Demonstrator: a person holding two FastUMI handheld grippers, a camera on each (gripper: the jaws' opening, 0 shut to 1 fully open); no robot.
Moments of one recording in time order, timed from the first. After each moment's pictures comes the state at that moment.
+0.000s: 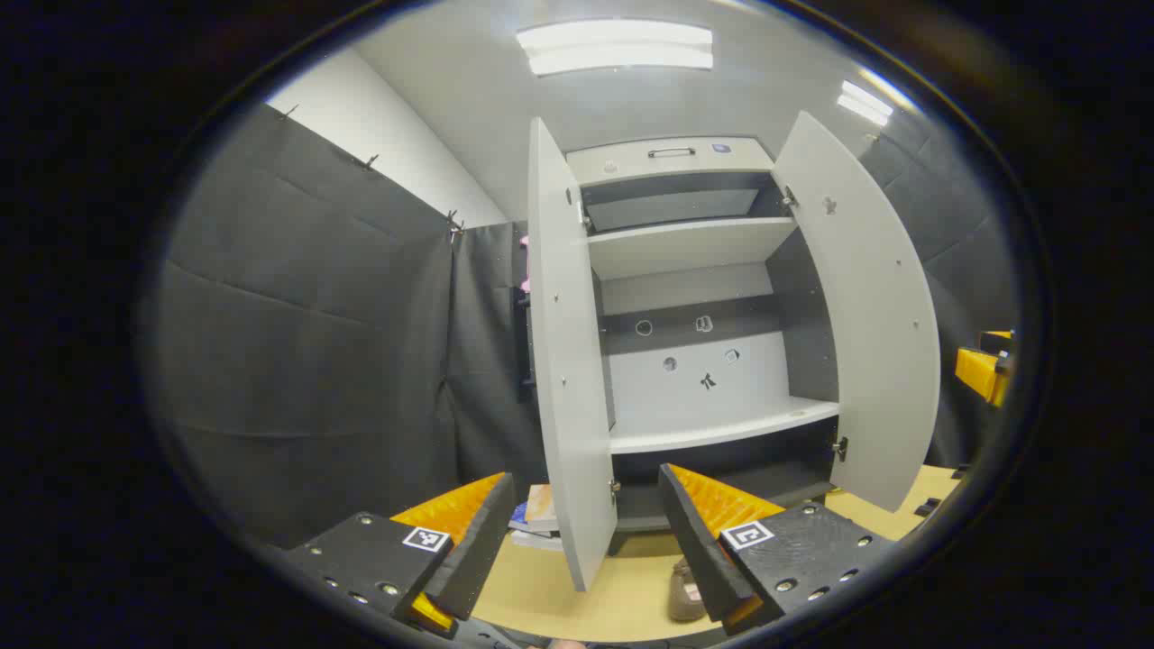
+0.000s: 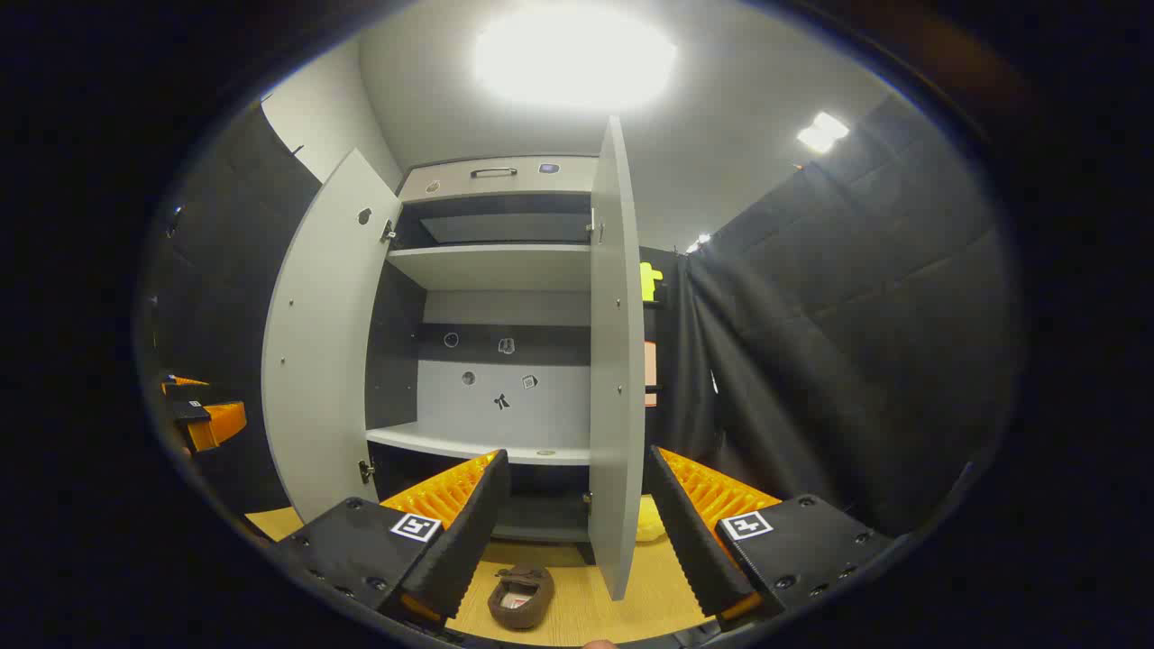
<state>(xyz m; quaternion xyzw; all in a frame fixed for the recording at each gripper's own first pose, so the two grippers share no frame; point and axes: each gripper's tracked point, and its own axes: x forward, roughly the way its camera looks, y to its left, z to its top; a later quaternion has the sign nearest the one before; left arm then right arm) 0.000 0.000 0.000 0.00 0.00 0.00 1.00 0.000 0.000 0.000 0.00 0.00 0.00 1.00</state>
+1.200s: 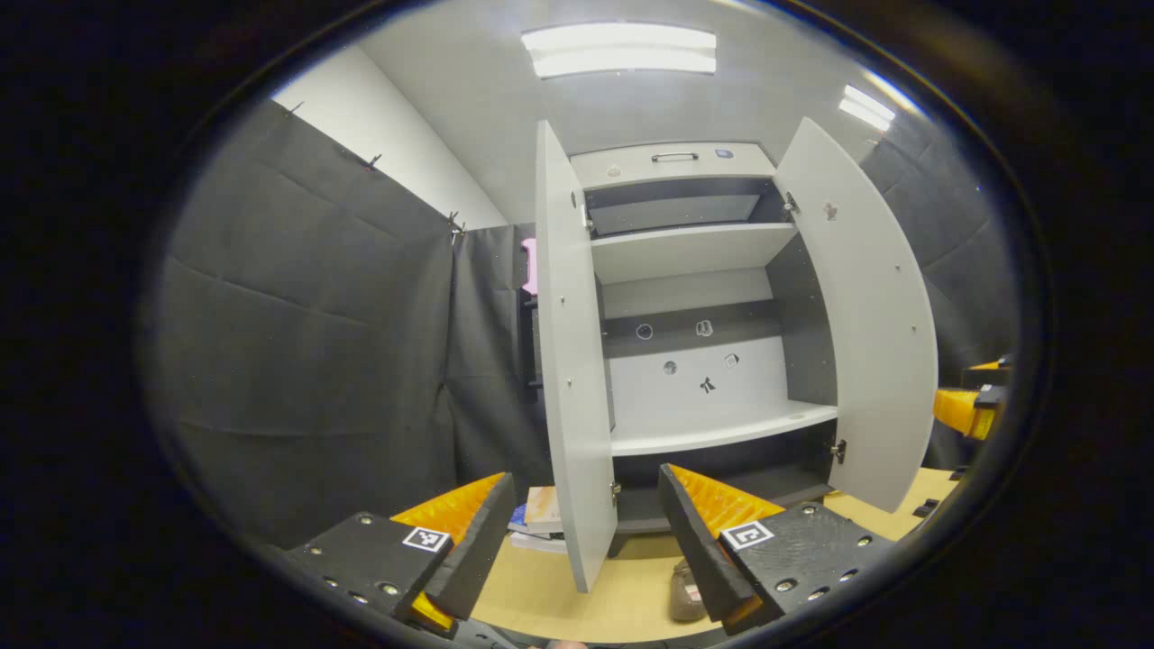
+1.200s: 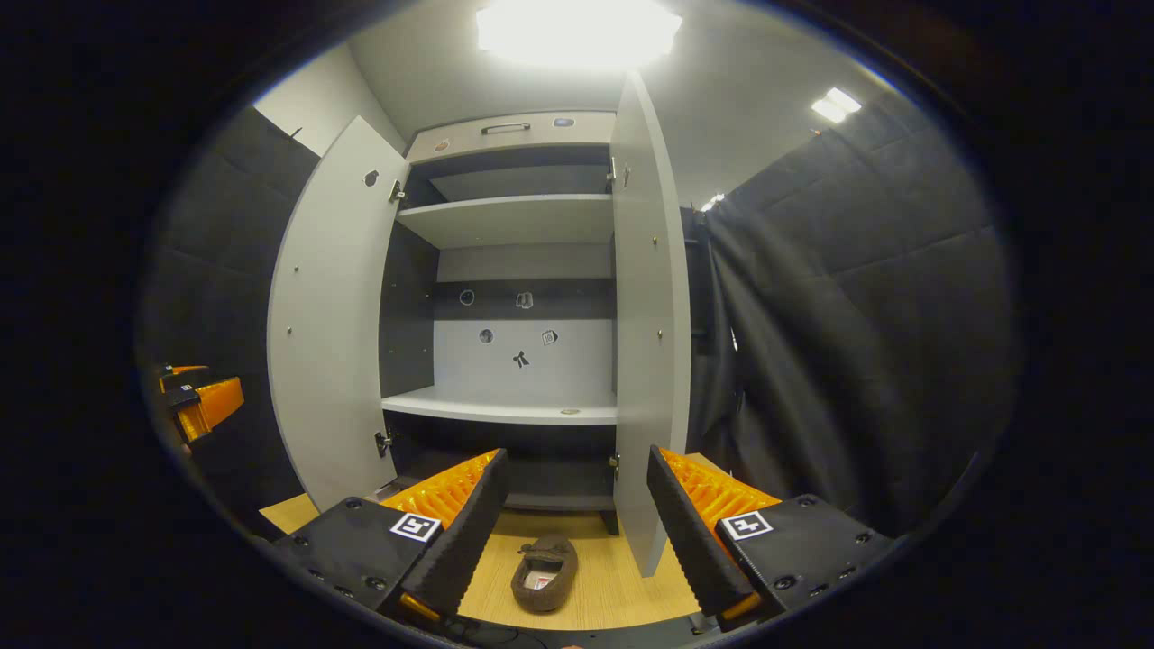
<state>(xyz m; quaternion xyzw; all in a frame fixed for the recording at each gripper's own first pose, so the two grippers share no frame) -0.002 0.009 -0.002 -0.01 -0.01 0.00 1.00 0.019 0.029 -0.047 0.02 0.09 0.03 1.00</state>
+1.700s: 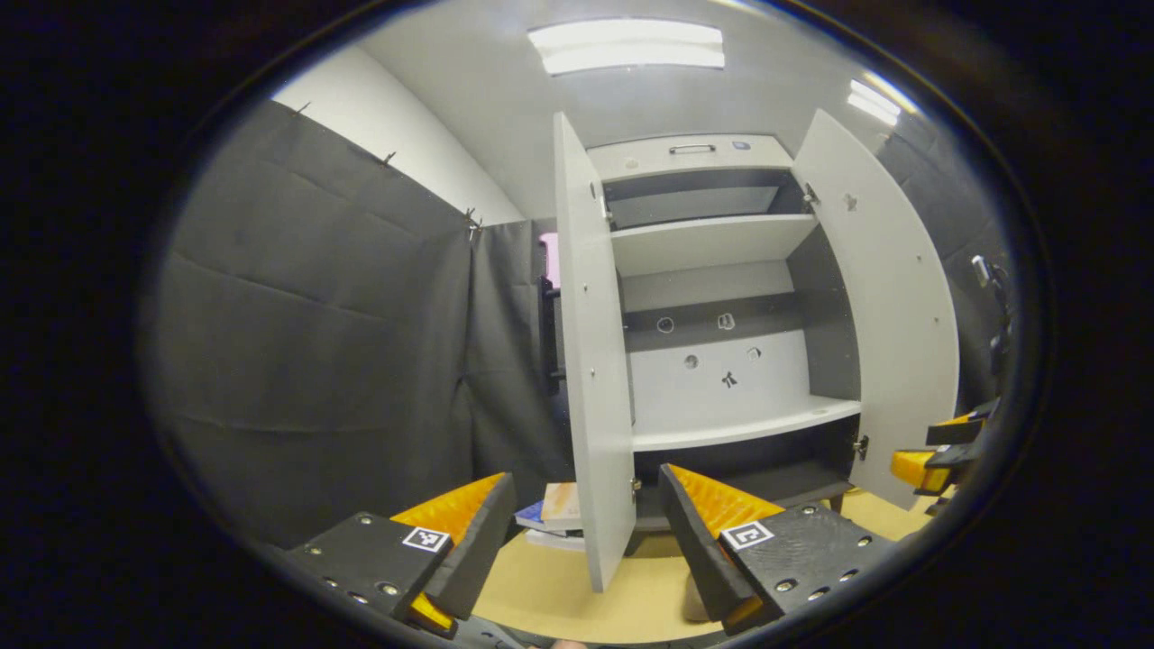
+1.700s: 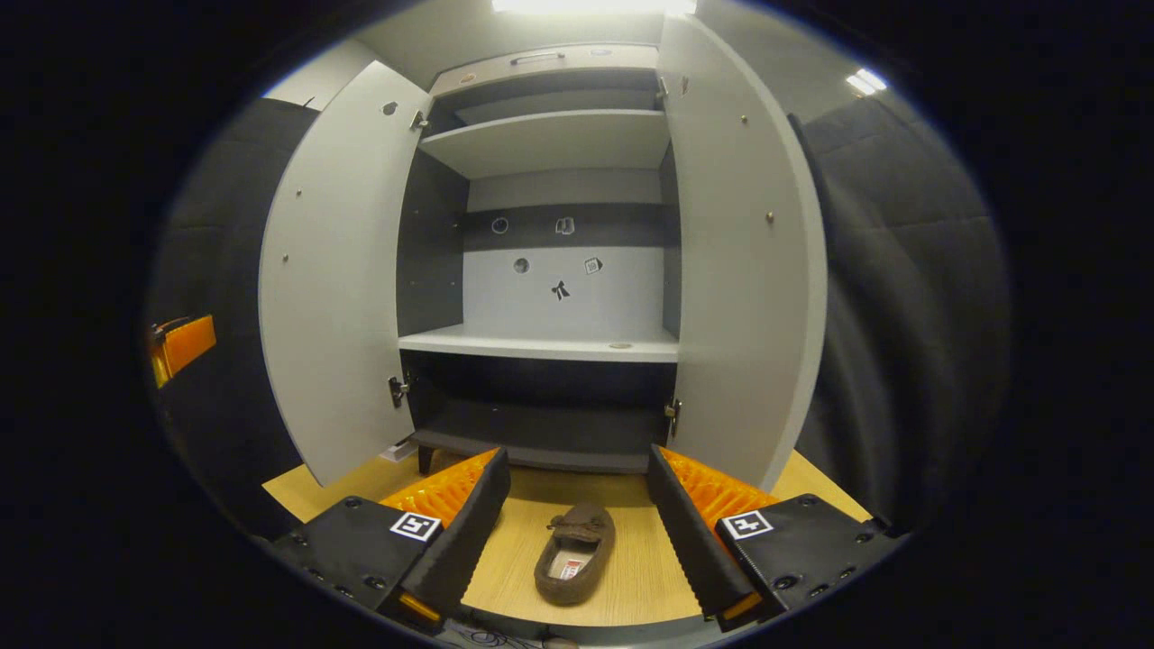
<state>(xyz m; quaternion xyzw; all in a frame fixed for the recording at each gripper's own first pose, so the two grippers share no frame) 0.011 0.025 -0.018 0.00 0.01 0.04 1.00 0.070 0.079 -0.139 0.00 0.19 0.10 0.98</state>
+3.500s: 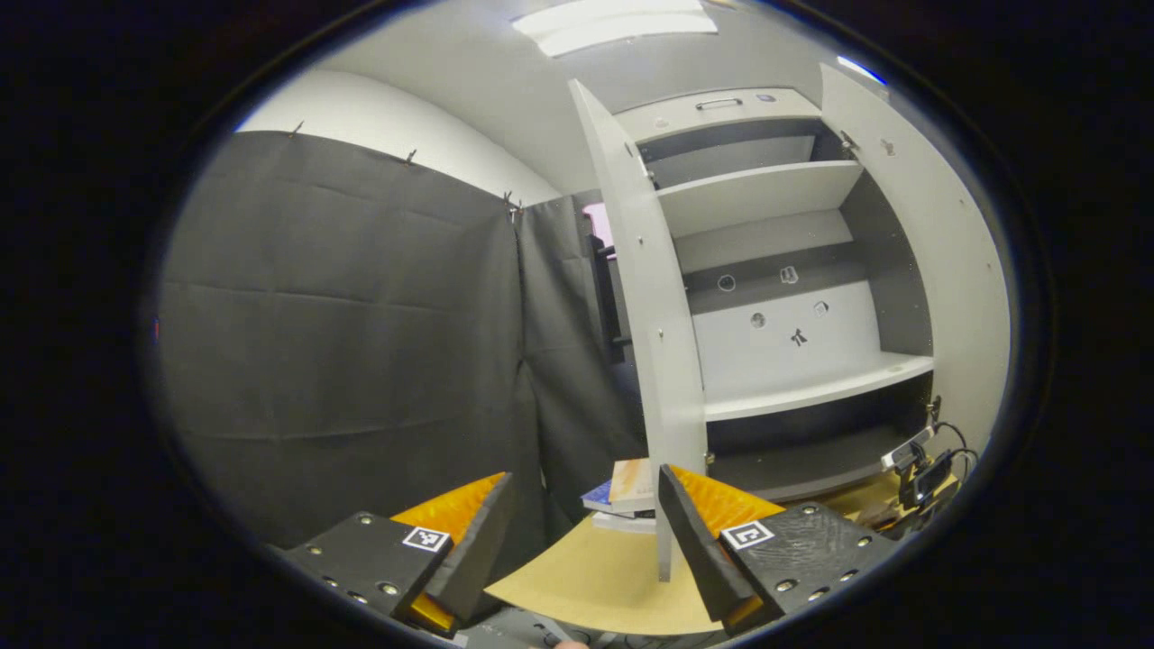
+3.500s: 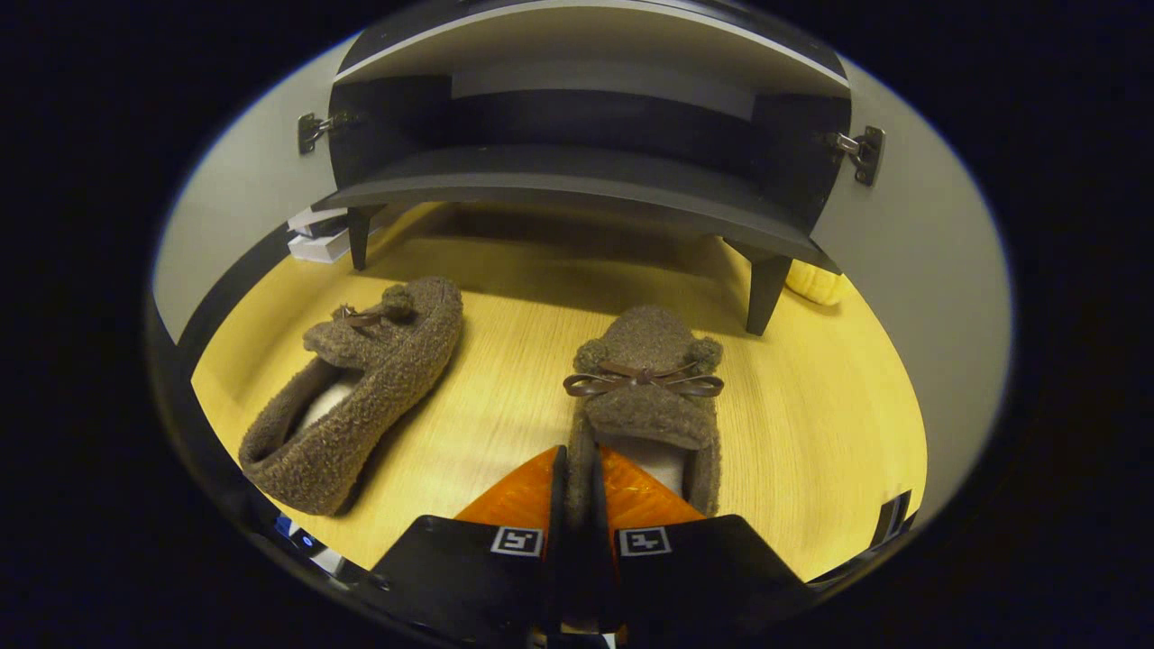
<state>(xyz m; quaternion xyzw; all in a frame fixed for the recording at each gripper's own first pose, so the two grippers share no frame) 0.028 0.063 -0.043 0.04 0.05 0.13 0.99 0.095 0.121 -0.410 -0.07 0.50 0.11 0.86</state>
